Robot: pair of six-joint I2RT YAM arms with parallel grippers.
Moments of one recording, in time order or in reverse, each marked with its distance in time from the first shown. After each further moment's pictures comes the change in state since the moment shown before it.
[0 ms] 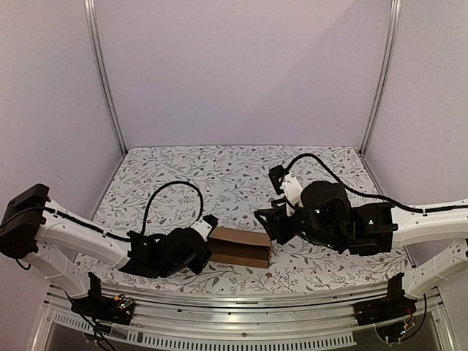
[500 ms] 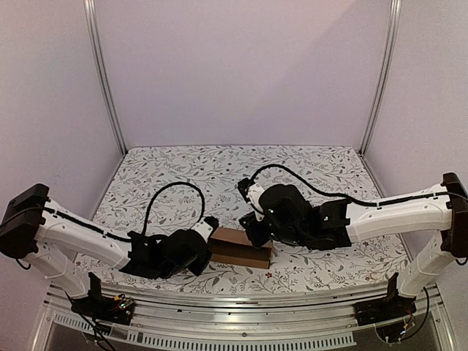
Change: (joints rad) left arm -0.016 0.005 0.018 -0.042 -0.012 -0.012; right arm -0.054 0.291 0.154 -0.007 -0.121 -0.012
